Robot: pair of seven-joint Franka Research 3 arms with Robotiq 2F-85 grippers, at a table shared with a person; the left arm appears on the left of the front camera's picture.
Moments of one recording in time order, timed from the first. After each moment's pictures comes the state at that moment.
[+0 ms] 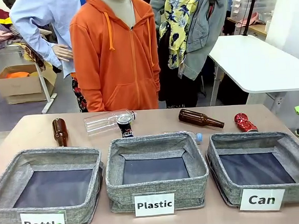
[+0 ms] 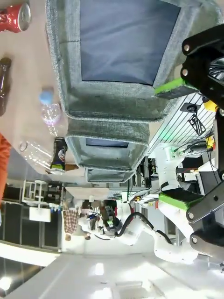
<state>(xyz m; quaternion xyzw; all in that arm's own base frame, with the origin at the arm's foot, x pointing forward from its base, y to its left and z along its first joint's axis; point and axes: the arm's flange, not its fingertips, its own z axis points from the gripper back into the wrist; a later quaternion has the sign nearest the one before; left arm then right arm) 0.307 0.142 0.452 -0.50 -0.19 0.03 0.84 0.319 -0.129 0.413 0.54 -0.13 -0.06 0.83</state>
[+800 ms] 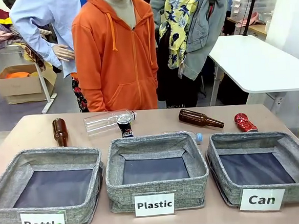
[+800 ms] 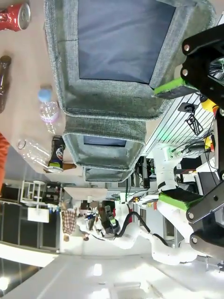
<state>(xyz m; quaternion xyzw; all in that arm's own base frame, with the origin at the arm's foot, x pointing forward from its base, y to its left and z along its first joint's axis) 0.319 0.099 0.469 -0.44 -0.17 -0.12 0.87 0.315 -0.131 0.421 0.54 -0.13 -0.06 0.83</state>
